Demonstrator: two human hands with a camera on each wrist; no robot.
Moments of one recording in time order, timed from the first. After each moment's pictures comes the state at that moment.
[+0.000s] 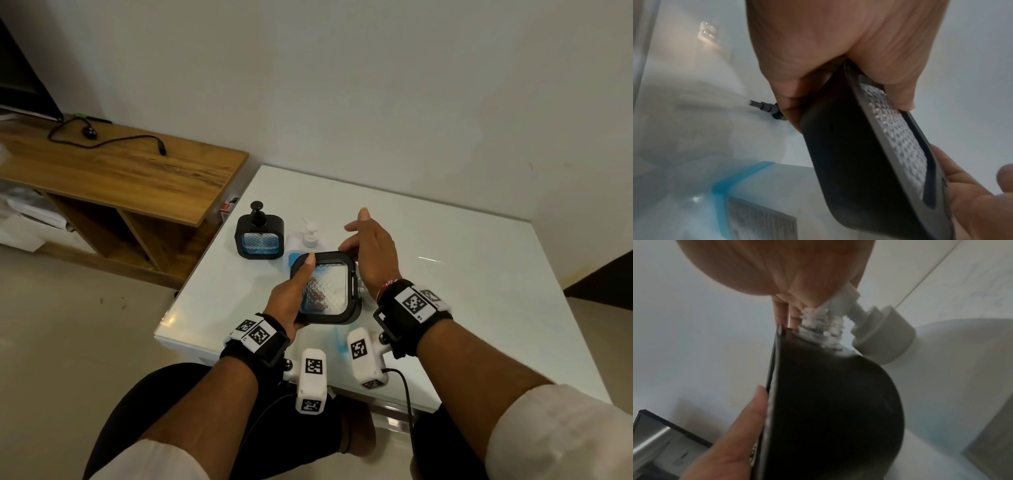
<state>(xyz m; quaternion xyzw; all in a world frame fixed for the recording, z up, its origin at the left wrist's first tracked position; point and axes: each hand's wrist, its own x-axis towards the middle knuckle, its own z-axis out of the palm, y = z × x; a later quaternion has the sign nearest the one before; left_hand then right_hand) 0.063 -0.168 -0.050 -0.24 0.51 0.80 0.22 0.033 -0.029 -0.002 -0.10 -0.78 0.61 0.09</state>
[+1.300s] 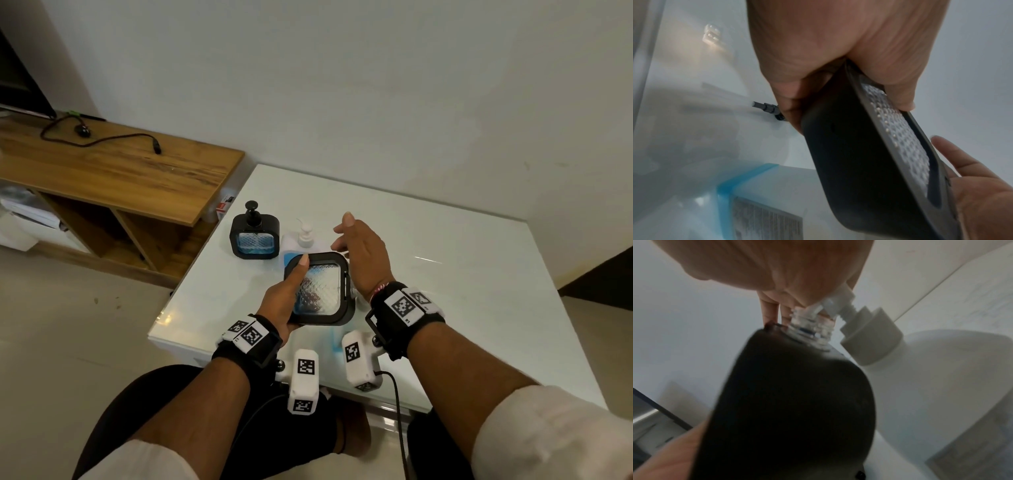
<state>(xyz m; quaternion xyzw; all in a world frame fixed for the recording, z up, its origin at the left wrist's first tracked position) 0.057 -0.171 -0.058 -0.24 0.51 0.79 0.22 0.036 -0.032 -0.003 -0.04 -0.80 0.59 0.09</state>
